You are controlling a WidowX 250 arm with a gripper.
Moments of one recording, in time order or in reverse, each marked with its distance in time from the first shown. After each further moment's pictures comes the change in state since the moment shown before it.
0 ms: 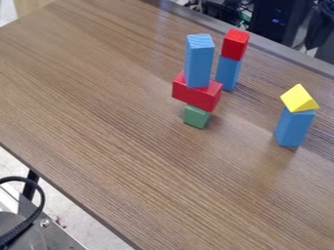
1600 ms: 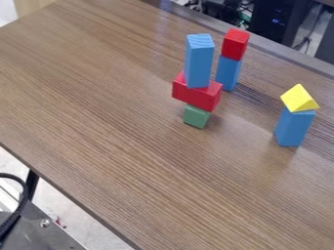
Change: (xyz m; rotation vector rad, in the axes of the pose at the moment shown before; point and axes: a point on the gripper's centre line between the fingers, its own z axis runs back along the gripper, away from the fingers) arm -0.025 0.117 0.037 0.071 -0.147 0.591
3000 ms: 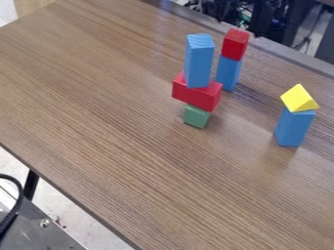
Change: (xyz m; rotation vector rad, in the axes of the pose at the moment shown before) arm -0.019 0.019 -0.057 0.006 0.095 0.018
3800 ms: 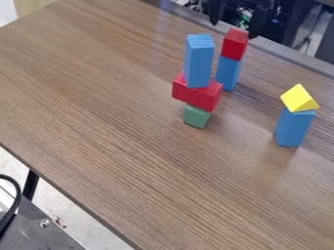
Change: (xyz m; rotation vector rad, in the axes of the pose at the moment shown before) arm -0.001 0.003 -0.014 -0.028 0.018 0.007
